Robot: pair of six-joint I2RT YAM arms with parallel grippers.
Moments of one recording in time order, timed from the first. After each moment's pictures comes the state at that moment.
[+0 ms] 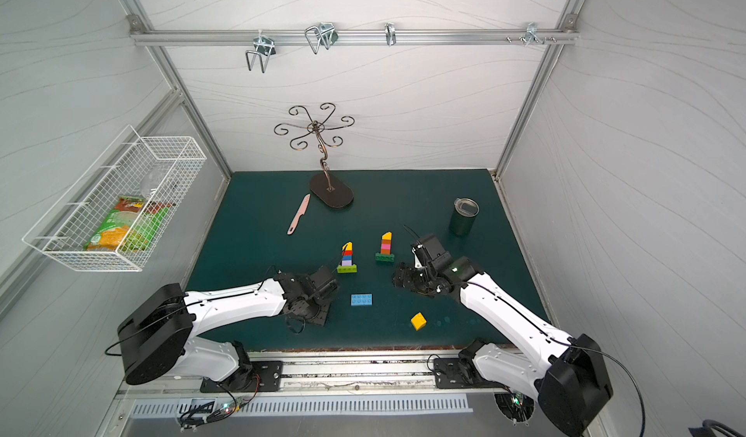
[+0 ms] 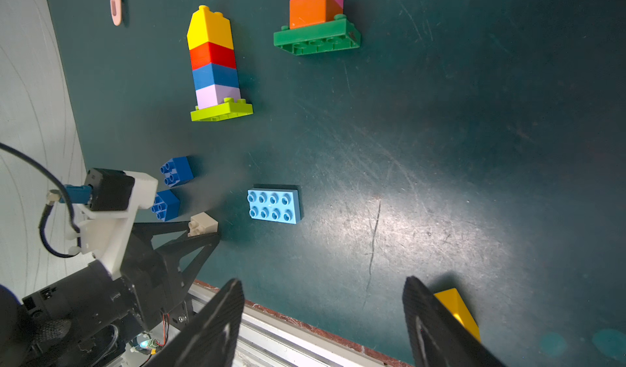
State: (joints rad) left arm -0.89 1.42 0.70 -0.71 -0.06 -0.68; right arm 0.66 1.08 0.78 -0.72 -0.22 0.76
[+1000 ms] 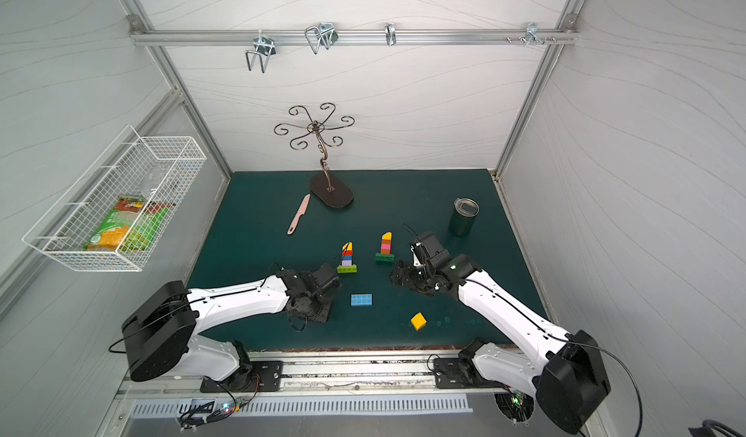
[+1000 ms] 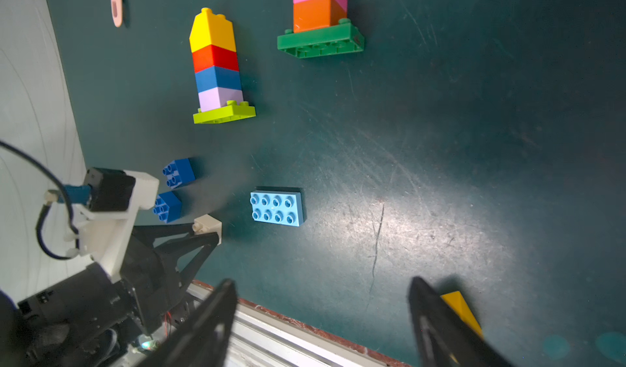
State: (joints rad) left arm -0.89 1.45 0.75 -0.76 -0.05 -0.68; right arm 0.66 1.10 0.81 -0.73 -0.21 0.76
